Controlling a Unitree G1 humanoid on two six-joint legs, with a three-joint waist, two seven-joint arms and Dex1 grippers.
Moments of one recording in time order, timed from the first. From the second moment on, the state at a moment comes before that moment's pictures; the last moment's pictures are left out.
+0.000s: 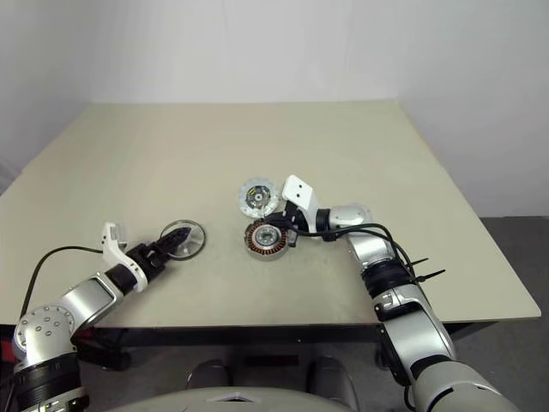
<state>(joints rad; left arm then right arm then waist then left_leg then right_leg) -0.04 0.27 0.56 -0.15 -1.15 1.11 -0.10 -0.62 -0.29 0.25 0.50 0.07 0.03 1.07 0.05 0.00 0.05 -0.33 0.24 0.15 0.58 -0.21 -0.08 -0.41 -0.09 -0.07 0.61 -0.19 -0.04</state>
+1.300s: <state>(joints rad) -0.04 0.28 0.52 -0.14 -1.24 1.05 -0.06 -0.65 -0.34 0.20 0.55 0.11 0.07 1.12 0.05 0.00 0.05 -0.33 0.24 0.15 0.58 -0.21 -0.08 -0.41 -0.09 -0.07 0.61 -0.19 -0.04</state>
